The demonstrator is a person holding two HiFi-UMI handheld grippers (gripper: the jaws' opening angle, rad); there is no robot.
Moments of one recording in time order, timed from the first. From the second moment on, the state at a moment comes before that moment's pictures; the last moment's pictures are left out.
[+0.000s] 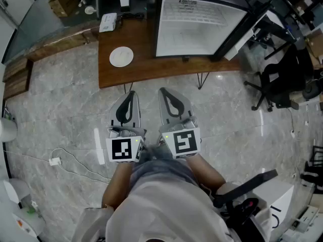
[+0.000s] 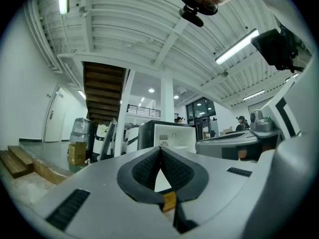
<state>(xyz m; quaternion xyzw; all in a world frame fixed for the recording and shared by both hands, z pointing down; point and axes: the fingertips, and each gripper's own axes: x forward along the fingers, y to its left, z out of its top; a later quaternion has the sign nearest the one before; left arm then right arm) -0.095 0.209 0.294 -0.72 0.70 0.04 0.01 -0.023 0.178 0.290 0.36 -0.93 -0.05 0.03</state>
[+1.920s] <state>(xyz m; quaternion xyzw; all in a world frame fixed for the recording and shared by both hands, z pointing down) -0.437 -0.113 0.608 -0.81 0.48 -0.21 -0.26 -0.314 -0.092 0.573 0.41 -0.86 0.13 0.27</state>
